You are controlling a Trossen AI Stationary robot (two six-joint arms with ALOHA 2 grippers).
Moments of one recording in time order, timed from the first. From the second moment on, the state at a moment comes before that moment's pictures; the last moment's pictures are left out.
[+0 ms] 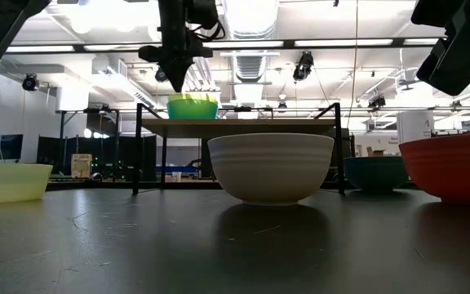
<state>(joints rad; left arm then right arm) 0.57 1.89 2.10 -1.49 -0.33 -0.45 0.43 0.77 0.58 -0.55 0.13 0.65</state>
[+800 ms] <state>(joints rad) 0.09 1.65 1.81 -1.56 -0.32 -0.78 0.43 0.77 0.58 -0.55 0.13 0.63</state>
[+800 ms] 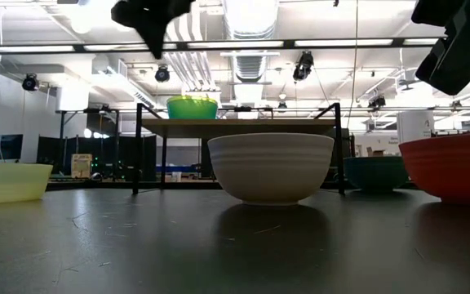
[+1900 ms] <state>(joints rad) -0.78 1.80 1.44 -1.13 0.07 -1.83 0.43 0.78 0.58 -0.43 0.16 0.70</state>
